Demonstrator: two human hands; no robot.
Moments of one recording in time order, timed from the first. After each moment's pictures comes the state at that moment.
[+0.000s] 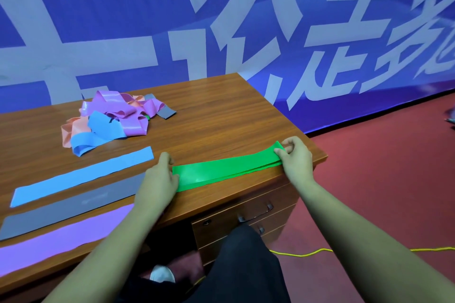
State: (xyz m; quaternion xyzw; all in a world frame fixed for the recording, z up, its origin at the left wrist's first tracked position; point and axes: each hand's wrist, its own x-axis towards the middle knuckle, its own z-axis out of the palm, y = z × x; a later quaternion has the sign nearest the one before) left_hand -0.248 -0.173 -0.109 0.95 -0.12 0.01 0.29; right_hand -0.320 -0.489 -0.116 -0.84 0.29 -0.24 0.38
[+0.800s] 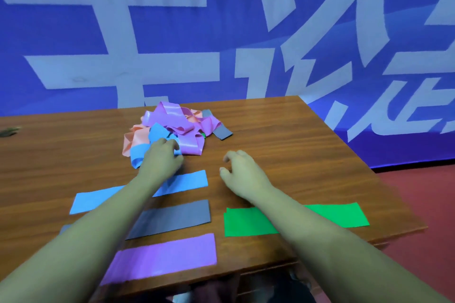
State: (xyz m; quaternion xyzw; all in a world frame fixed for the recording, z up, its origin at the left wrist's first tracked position) left_hand -0.085 -0.073 -0.091 0.98 -0.07 0.09 0.19; right_hand -0.172 -0.284 -0.070 -0.97 -0.02 -0.03 0.24
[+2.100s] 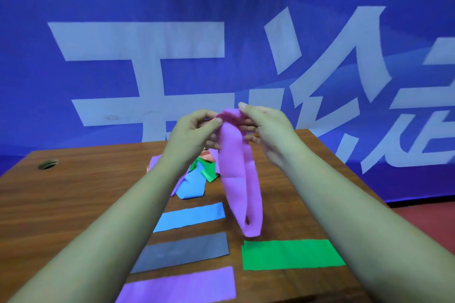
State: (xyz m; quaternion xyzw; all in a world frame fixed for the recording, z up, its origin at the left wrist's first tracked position) left_hand -0.145 -0.110 0.087 0.72 -0.18 0.08 0.67; right_hand -0.155 -0.273 0.099 -0.68 0.00 -0.09 0.73
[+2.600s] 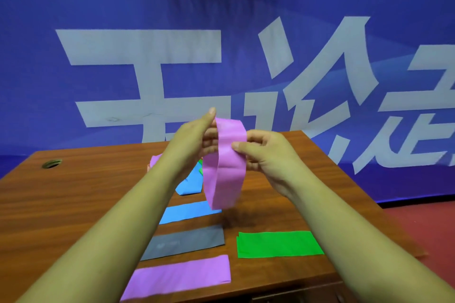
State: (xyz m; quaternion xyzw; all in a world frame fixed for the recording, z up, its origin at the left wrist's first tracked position) left_hand -0.186 -0.114 0.099 0.68 -0.13 -0.05 0.72; right_hand -0.232 -0.276 0.087 -0.72 -0.07 -0.05 0.69
